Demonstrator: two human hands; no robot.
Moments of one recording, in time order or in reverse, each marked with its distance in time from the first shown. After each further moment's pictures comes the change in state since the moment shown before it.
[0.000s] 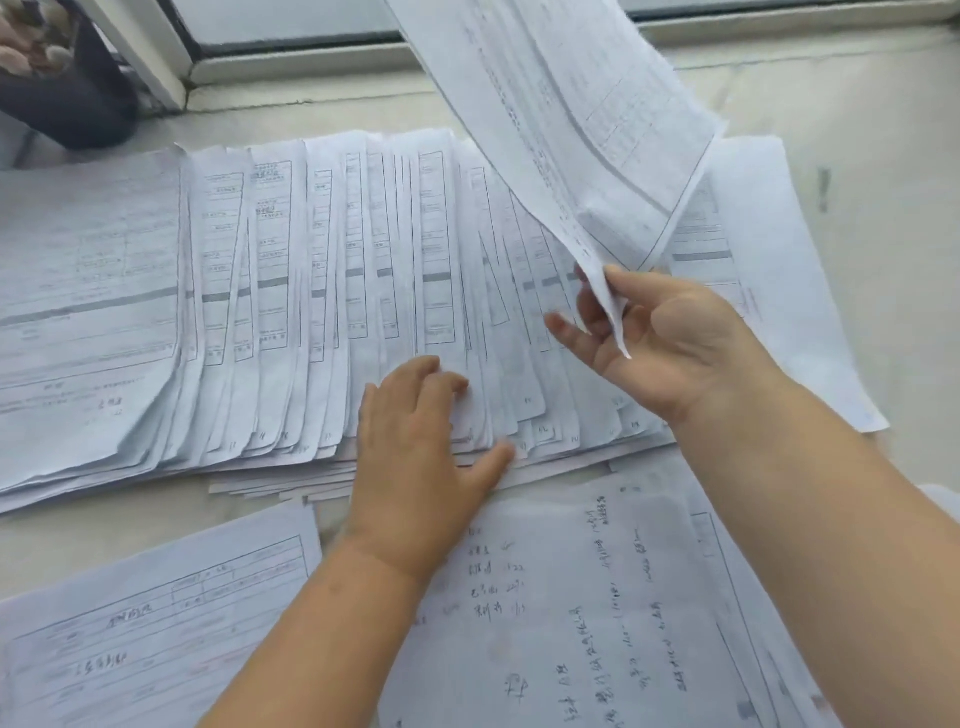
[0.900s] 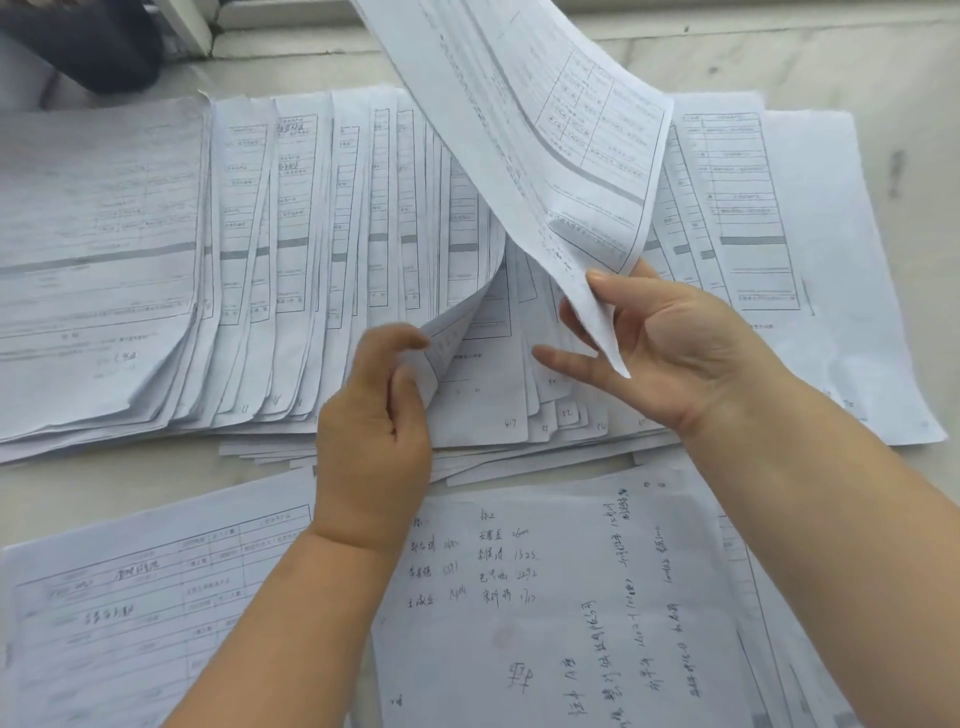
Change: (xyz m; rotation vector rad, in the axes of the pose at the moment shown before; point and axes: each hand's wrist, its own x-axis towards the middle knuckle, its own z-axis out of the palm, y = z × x) left_hand -0.002 -0.016 -0.012 -0.347 0.289 -0.086; right_hand 0.008 0.017 -0.003 -0.238 -0.205 0.135
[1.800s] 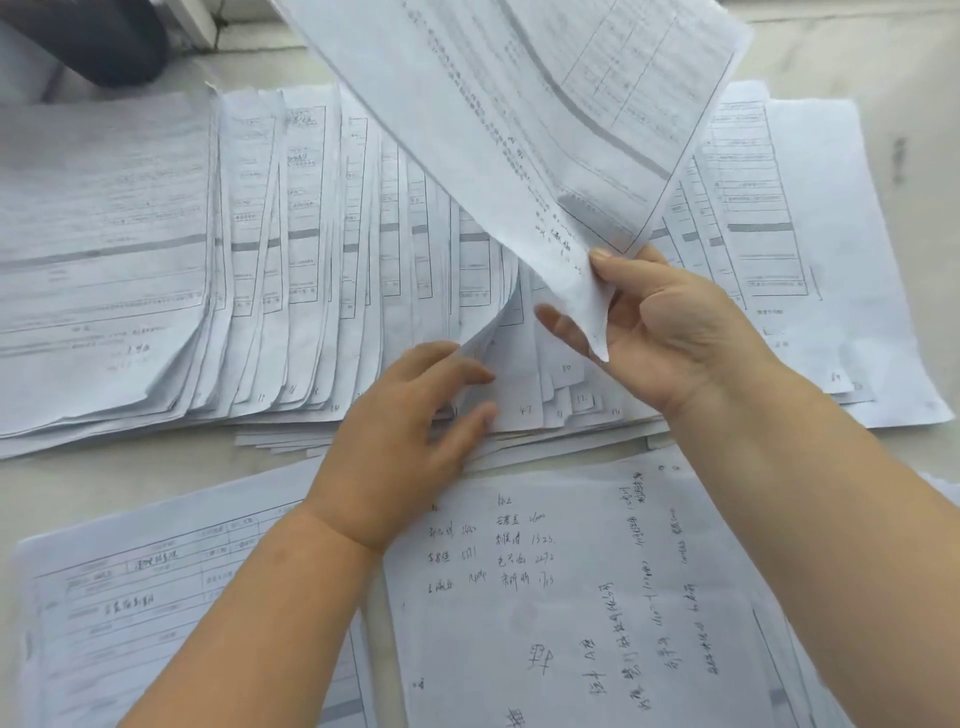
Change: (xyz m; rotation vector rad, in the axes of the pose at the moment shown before) left_hand 0.005 -0.006 -0.018 0.152 -0.446 0.149; right_hand 0.007 0.012 0.014 0.188 0.076 -0.140
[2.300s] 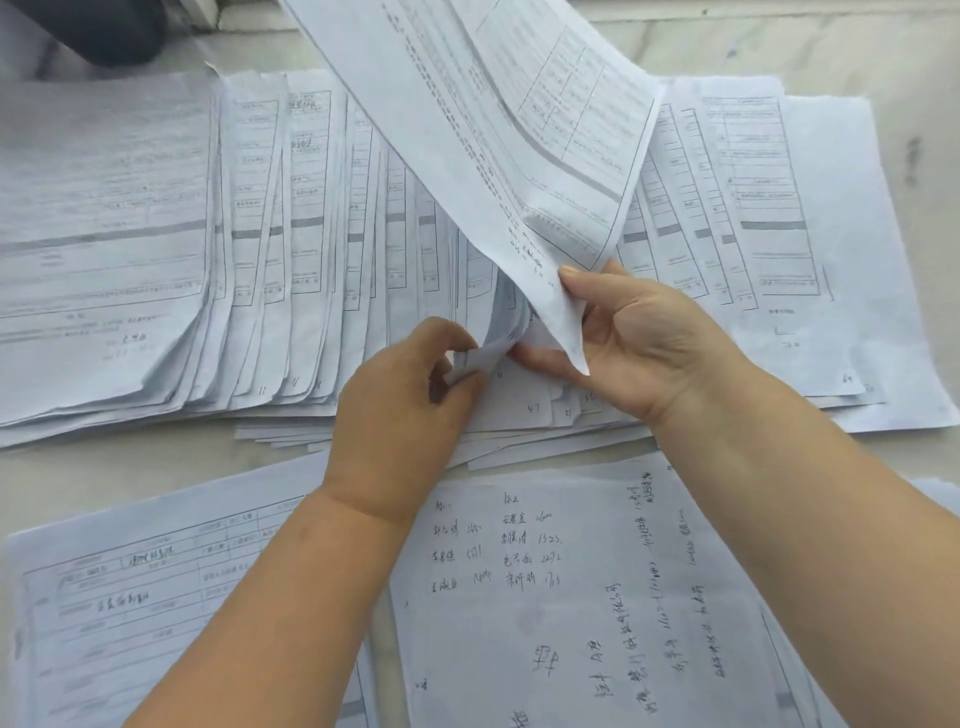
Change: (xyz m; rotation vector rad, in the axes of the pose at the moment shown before) left_hand 0.010 0.004 0.006 -0.052 0.200 -0.185; right_hand 0.001 0.015 0.007 -0.076 -0.071 0.166
